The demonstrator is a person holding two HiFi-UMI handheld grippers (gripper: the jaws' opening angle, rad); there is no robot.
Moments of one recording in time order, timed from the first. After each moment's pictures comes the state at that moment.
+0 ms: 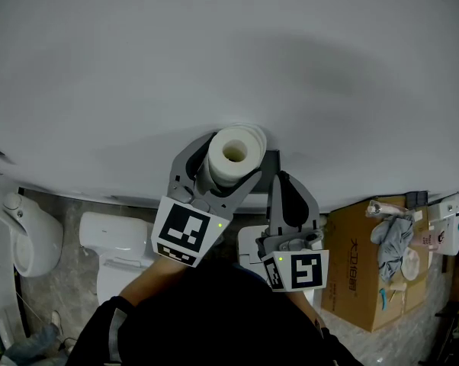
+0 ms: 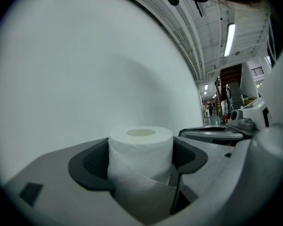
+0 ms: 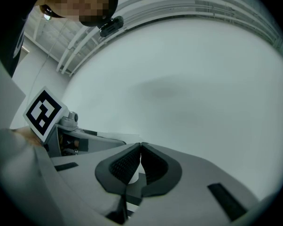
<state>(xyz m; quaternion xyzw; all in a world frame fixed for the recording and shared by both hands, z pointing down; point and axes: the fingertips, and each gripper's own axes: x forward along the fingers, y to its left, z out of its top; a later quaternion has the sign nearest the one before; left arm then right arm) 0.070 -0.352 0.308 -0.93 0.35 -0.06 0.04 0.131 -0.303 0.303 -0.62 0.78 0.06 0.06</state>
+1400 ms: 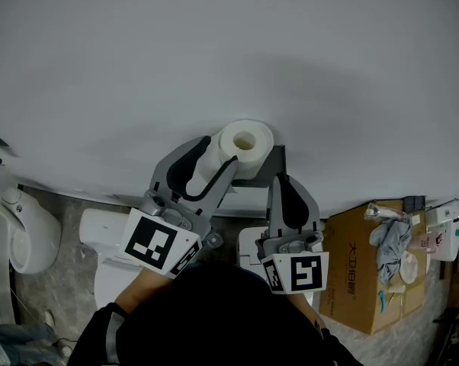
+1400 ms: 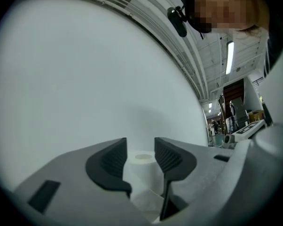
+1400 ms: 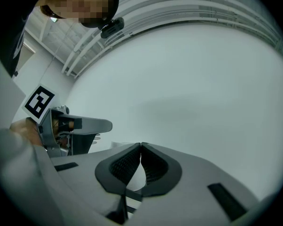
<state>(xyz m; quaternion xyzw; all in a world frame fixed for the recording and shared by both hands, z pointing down) 0.012 -0.314 0.260 -0.93 0.37 0.06 0.03 0.106 -0.278 0.292 -0.61 0.79 0.08 0.06</state>
